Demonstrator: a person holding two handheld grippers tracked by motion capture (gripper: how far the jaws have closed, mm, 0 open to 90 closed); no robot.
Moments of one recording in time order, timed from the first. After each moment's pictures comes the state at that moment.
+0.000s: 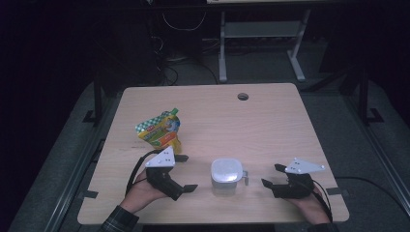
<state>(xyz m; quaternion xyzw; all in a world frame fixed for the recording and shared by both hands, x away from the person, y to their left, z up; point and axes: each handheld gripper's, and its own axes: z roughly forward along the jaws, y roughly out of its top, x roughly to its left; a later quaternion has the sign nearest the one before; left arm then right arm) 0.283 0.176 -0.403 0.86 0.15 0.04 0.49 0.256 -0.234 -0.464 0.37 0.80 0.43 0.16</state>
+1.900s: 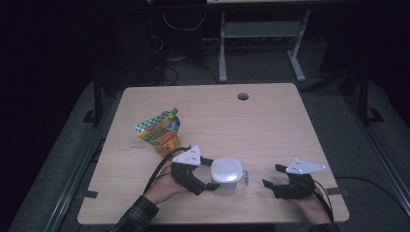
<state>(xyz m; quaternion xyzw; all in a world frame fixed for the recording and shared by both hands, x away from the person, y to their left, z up) 0.302 0.122 -0.420 0.87 0.08 -0.01 0.49 0.256 -0.236 -0.465 0.37 0.81 0.44 0.15</state>
